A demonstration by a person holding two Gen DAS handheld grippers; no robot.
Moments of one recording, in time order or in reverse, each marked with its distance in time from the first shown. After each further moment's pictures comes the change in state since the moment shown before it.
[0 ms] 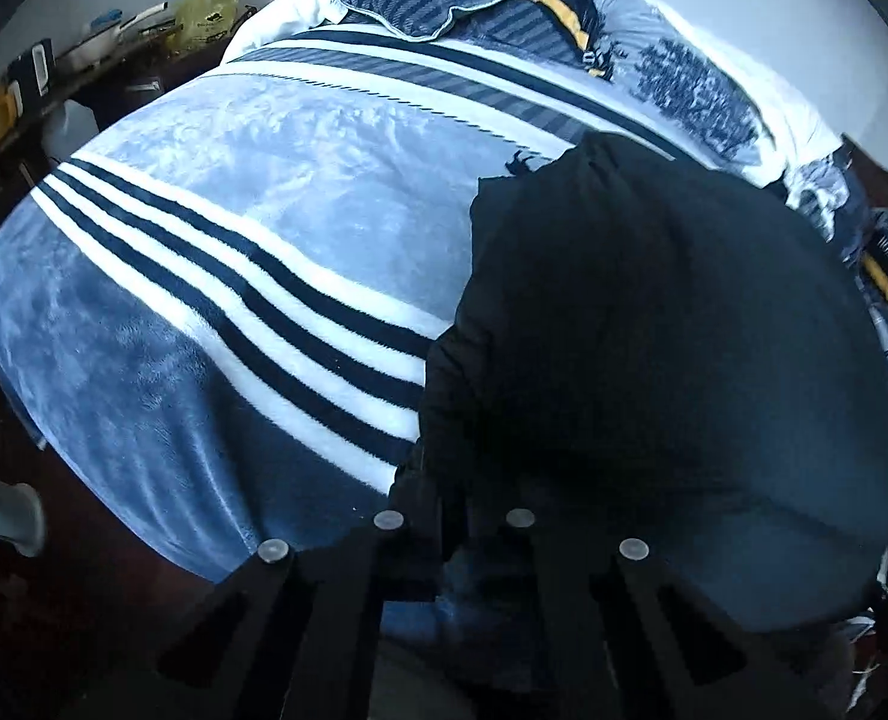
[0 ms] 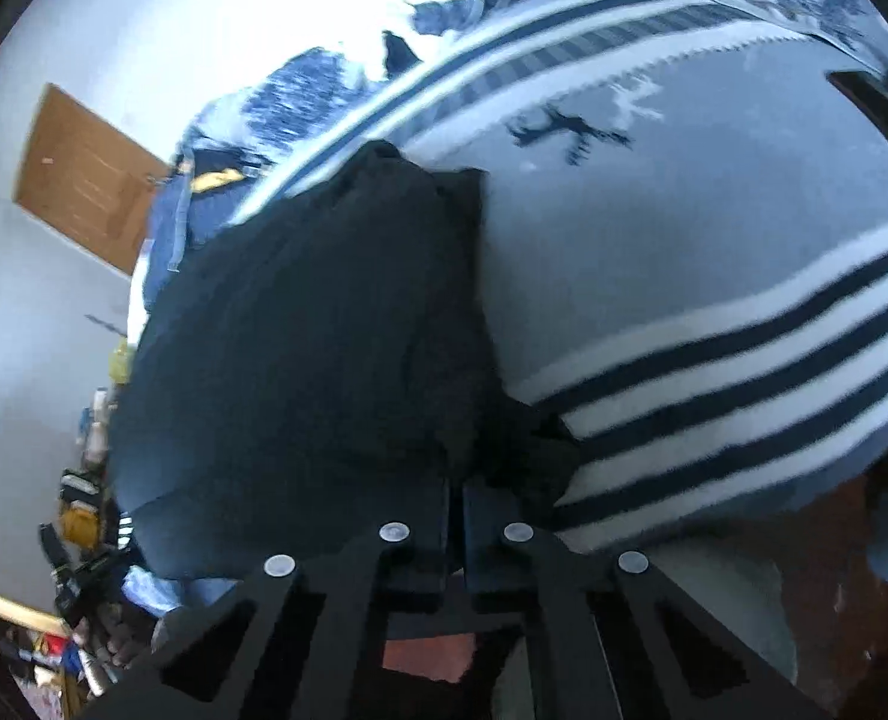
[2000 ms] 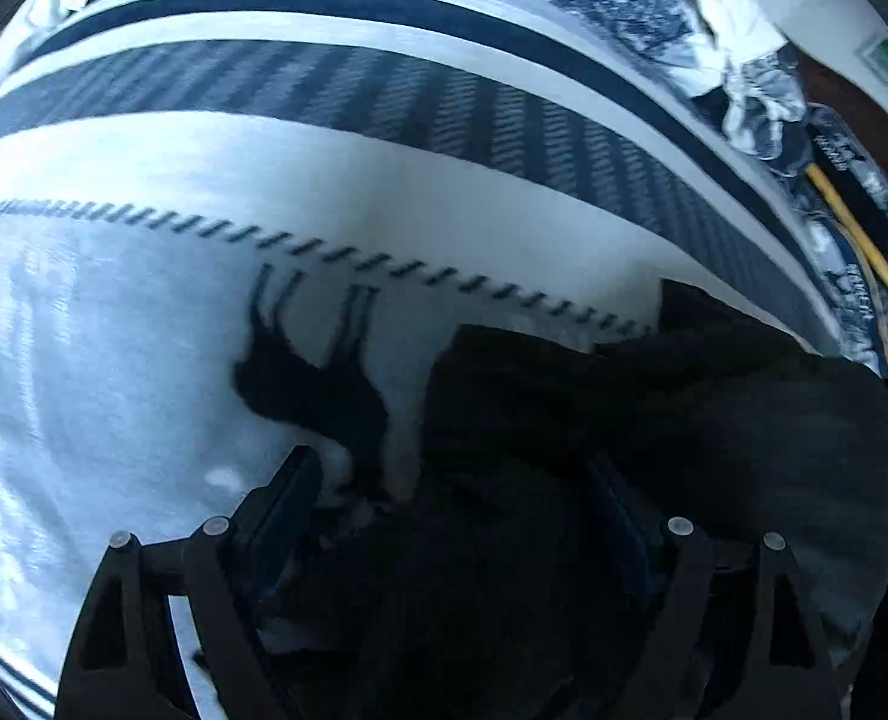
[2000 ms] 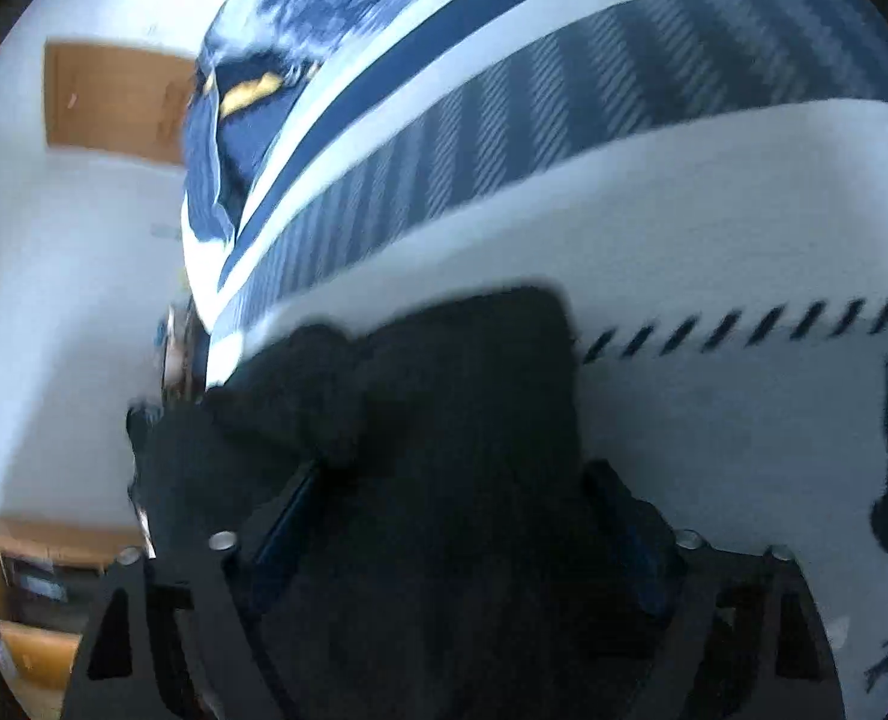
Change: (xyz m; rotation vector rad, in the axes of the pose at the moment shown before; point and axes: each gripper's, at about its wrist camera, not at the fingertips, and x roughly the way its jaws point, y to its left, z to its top) left arm 0.159 -0.122 0.173 0.253 0.309 -0.293; right arm 0.199 0.049 0.220 -0.136 0.394 0.290
